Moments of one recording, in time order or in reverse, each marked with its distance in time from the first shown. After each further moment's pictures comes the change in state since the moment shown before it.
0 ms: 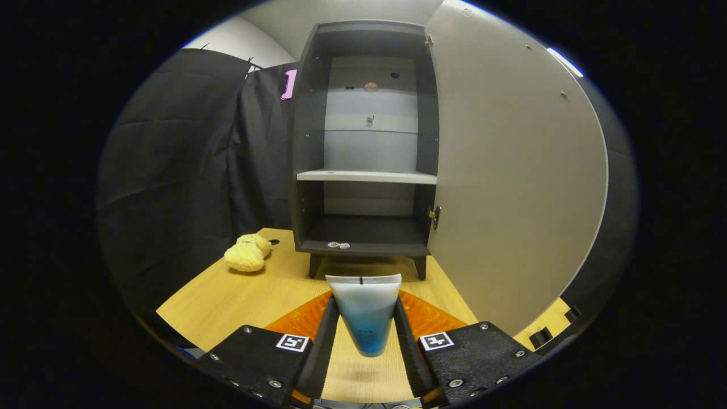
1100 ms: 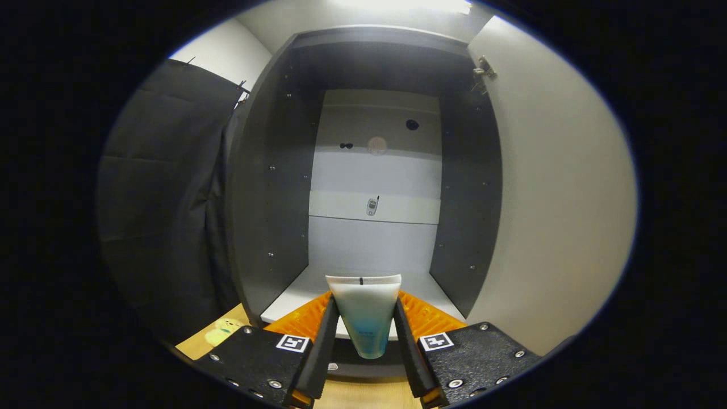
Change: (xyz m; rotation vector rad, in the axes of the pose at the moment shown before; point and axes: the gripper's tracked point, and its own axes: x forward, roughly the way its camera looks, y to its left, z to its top) arm 0.189 -0.006 0.267 -0.034 -0.201 0.013
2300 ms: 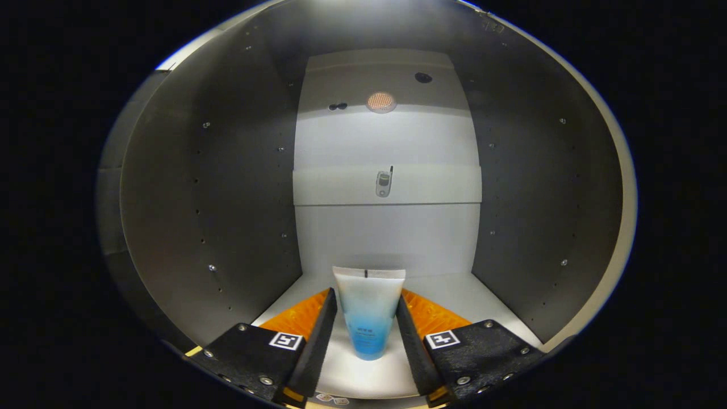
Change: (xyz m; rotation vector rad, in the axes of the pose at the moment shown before) arm 0.138 0.020 -0.040 0.091 0.028 0.102
